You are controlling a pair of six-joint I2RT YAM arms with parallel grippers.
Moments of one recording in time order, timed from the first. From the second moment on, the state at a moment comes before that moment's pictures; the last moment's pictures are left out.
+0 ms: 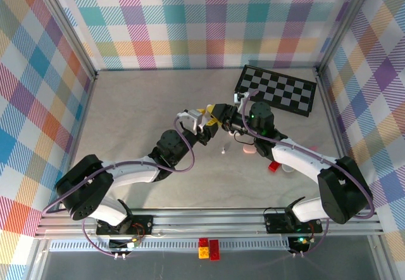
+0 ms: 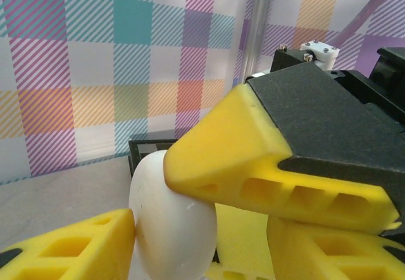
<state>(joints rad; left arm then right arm) -0.84 1.46 0.62 0.95 -0.17 -0.11 0.56 1.38 0.76 0.52 -0.50 1.23</state>
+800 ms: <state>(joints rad) -0.84 1.48 0.63 0.98 -0.17 -0.11 0.55 1.38 0.76 0.52 -0.50 1.23</state>
